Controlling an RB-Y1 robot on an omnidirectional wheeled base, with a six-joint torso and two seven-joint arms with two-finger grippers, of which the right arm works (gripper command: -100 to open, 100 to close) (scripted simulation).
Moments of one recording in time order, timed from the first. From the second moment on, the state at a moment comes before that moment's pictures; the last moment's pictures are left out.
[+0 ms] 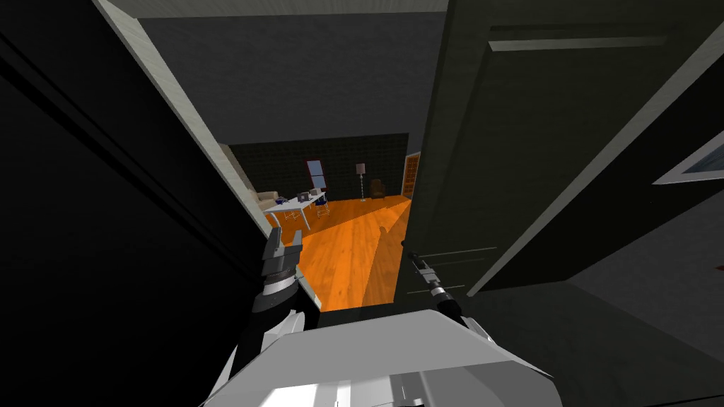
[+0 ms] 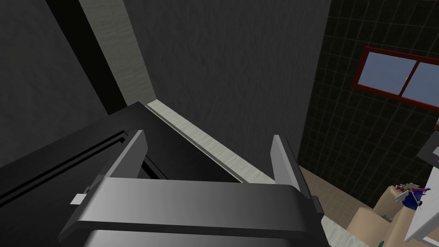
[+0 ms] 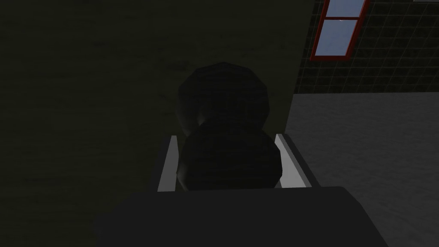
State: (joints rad) arm 0.07 -0.21 -0.35 -0.75 0.42 -0.94 1.08
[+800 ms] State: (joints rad) arm 0.07 -0.21 -0.34 -0.74 0.39 -0.94 1.01
